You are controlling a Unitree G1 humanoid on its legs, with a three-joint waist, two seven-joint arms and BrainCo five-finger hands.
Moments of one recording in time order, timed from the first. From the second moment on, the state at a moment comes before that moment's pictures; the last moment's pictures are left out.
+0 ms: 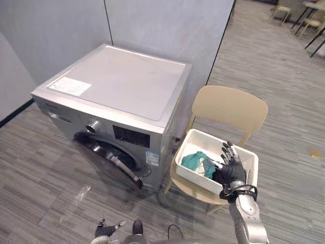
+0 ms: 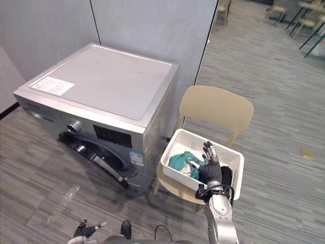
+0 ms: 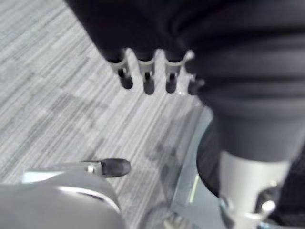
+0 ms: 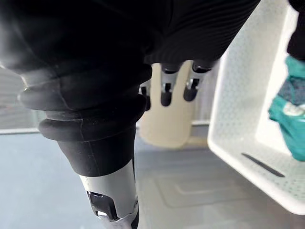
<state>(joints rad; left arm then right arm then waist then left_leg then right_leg) 0.14 0.08 0.25 0.96 0.09 0.00 0.18 0.23 -0.02 -0.02 -0.05 0.18 -0.08 -0.06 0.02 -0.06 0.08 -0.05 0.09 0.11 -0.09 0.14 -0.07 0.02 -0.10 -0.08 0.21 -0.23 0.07</state>
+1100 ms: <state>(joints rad) 0.15 0.10 0.12 0.90 0.12 -0.01 0.20 0.06 -0.06 0.25 0.30 0.05 -0.03 0.01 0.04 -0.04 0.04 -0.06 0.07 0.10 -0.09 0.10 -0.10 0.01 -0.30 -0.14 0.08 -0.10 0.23</state>
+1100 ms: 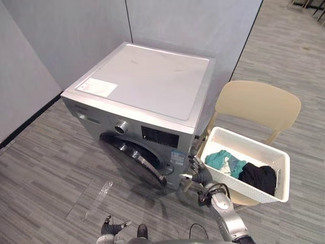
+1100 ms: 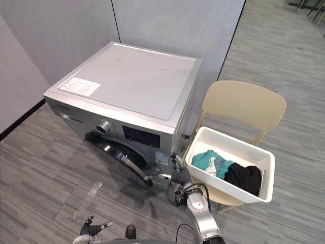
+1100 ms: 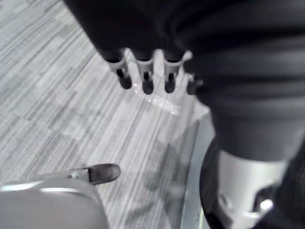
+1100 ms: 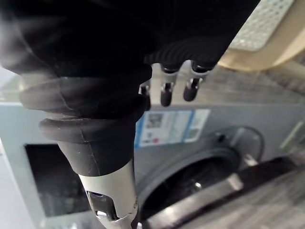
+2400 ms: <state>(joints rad) -0.06 0.08 0.01 0.71 0.01 -0.05 0.29 -0.53 0.06 0.63 0.52 0.15 -0.02 -0.06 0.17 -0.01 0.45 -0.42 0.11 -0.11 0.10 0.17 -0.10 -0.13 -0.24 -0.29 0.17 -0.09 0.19</state>
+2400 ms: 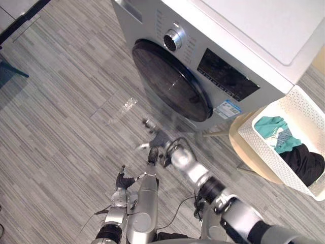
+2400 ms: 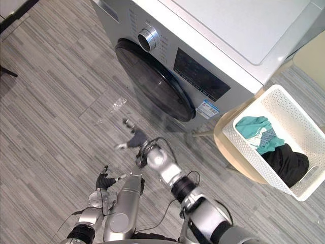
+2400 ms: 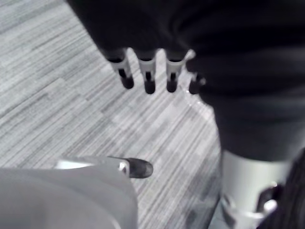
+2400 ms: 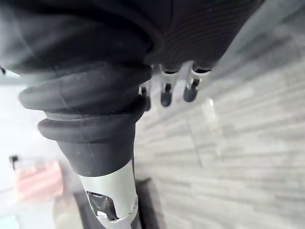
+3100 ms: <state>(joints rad) -0.02 0.10 0.01 0.79 0.06 -0.02 0.28 -0.05 -0.09 0.41 0.03 0.10 -0.07 -0.06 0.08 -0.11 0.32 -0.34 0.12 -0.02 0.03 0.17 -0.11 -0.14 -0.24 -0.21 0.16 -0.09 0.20</state>
